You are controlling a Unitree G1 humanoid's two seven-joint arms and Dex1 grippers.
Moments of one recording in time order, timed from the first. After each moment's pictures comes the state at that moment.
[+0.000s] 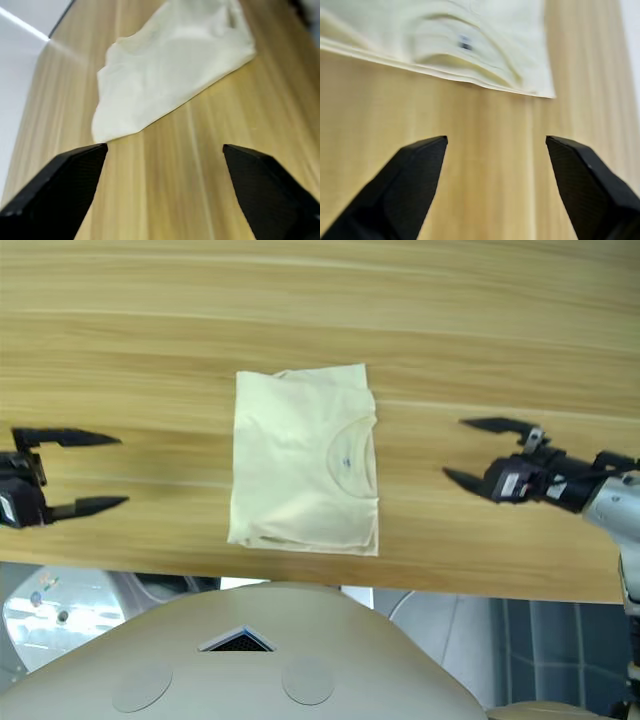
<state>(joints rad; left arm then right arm) 0.37 1.26 -0.04 -0.01 -0.27 -0.91 -1.04 0.49 -1.05 -0.28 -0.19 0.06 -0.50 0.99</state>
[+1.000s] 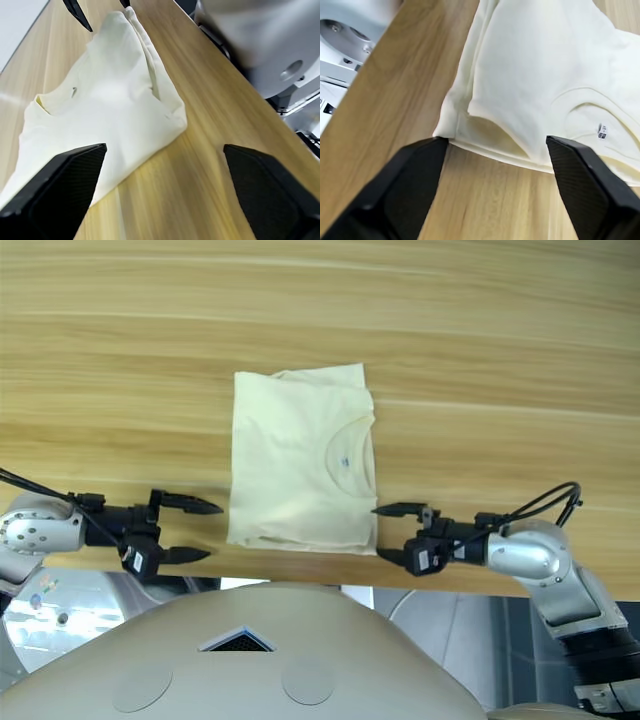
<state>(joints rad) 0.23 0.99 -0.32 -0.07 0.05 -0.85 -1.01 0.49 -0.96 0.11 -0.19 -0.08 -0.59 0.95</state>
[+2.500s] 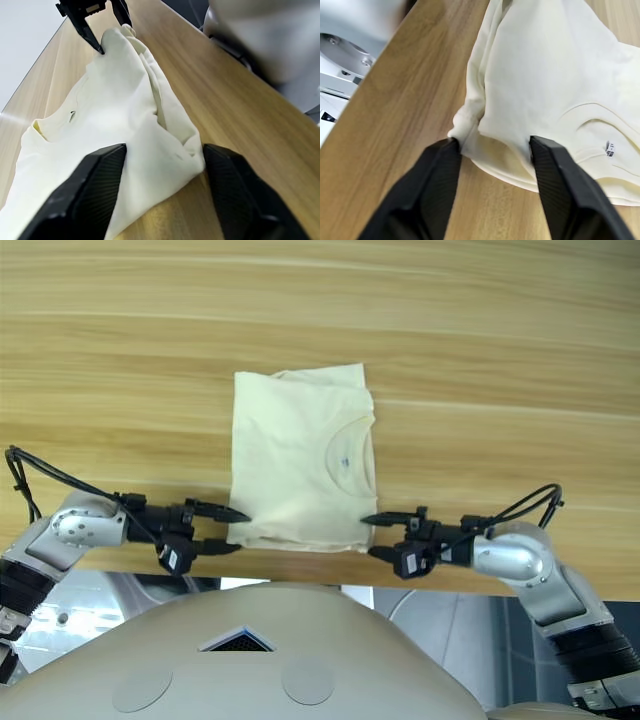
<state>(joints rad) 0.10 0.88 -0.49 0.07 0.17 -0.92 -0.91 0.46 -0.96 0.19 -0.20 -0.10 -0.59 0.90</state>
